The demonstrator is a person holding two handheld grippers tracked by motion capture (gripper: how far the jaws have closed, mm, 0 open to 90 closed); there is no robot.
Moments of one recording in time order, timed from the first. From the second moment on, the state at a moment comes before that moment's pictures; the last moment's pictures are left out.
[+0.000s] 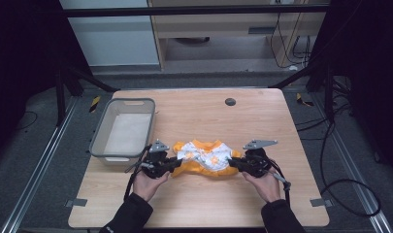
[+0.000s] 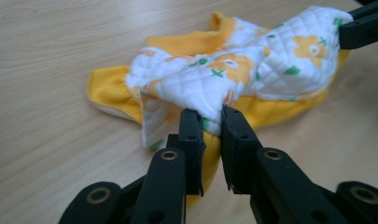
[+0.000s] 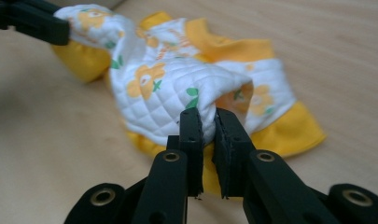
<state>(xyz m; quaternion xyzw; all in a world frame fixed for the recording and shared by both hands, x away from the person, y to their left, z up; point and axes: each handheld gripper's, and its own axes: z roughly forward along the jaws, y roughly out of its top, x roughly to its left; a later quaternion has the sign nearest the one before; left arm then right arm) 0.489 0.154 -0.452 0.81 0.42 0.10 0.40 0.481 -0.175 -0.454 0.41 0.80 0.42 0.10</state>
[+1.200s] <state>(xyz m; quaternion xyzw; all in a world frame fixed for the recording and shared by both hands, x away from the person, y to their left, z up) 0.456 0.166 -0.489 0.83 0.40 0.15 0.36 0.459 -0.189 -0.498 0.39 0.81 0.39 0.19</state>
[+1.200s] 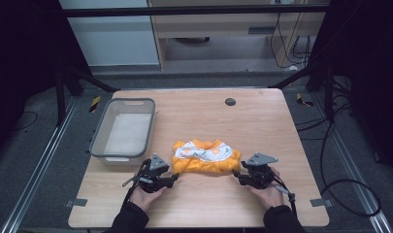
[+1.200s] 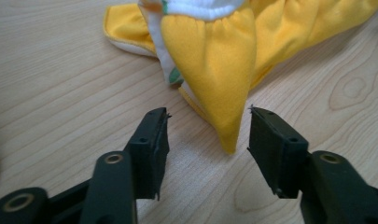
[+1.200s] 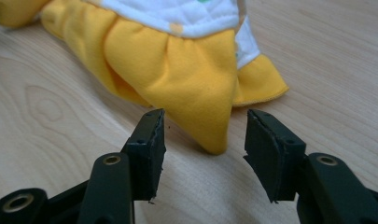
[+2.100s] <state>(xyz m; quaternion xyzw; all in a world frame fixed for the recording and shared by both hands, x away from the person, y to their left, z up) 0.403 0.205 -0.453 0.83 0.37 0.05 0.41 0.397 -0.214 -0.448 0.35 0.82 0.44 0.06</state>
